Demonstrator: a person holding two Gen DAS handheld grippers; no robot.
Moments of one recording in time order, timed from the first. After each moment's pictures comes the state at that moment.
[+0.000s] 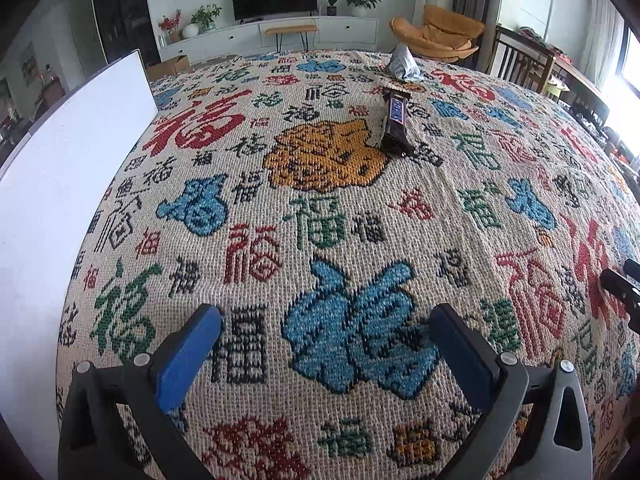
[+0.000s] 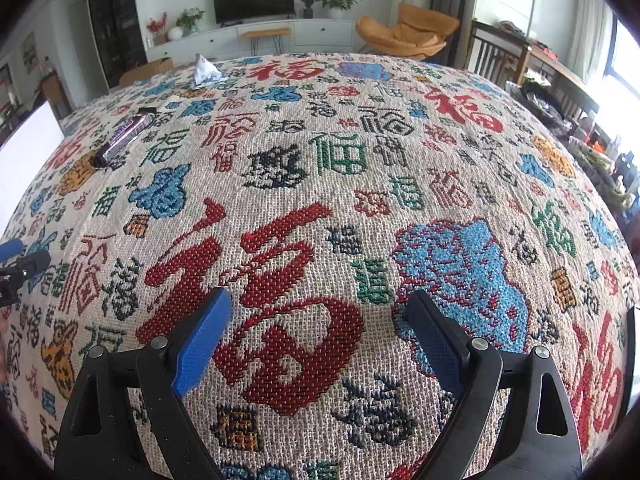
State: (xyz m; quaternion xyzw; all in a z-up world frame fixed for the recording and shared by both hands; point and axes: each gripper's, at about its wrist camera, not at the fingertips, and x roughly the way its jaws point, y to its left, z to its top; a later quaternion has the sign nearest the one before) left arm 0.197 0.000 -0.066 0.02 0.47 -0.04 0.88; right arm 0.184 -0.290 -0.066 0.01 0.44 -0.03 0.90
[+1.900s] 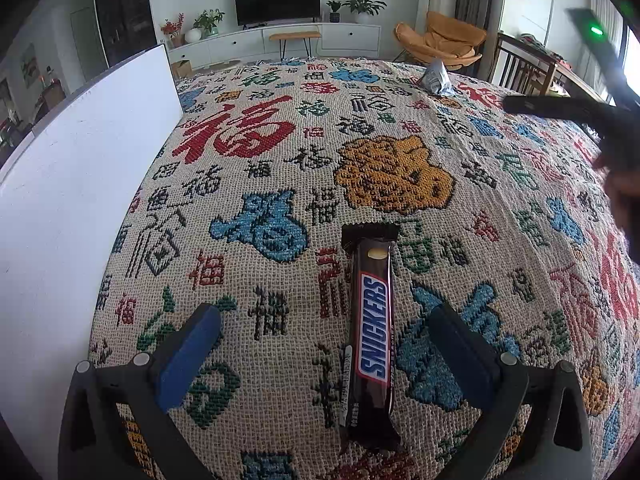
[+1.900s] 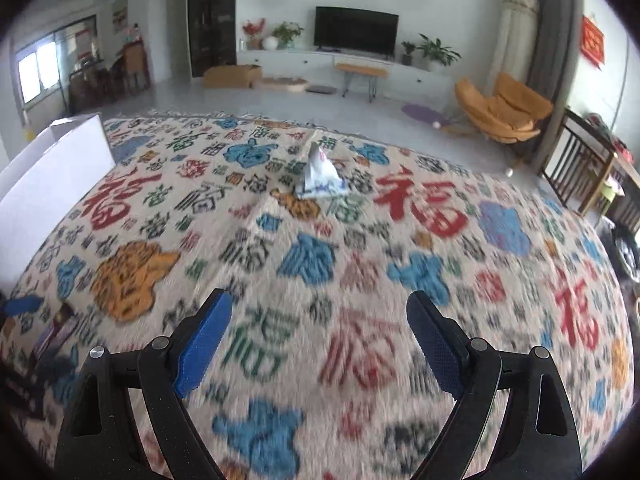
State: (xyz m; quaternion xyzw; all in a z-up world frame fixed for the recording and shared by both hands) left arm 0.216 0.051 -0.069 0.02 0.45 -0.05 0.89; right arm 0.364 -0.186 -0.019 -0.08 0.39 0.12 0.91
